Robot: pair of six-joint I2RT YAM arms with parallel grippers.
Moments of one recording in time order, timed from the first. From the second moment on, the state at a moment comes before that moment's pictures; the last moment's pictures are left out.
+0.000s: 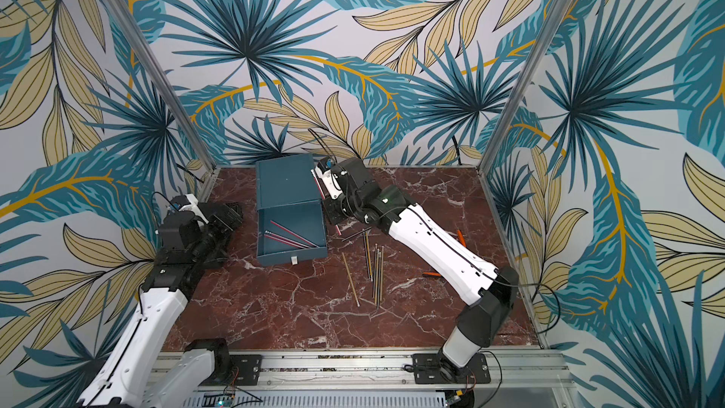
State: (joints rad) left arm 0.06 0.89 0.74 -0.21 0.07 -0.69; right arm 0.75 1.68 1.80 -0.78 -0.02 0.10
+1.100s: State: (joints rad) left arm 0.06 0.76 0.71 -0.20 0.04 -0.65; right arm 0.85 2.00 2.08 -0.93 -0.17 -0.05
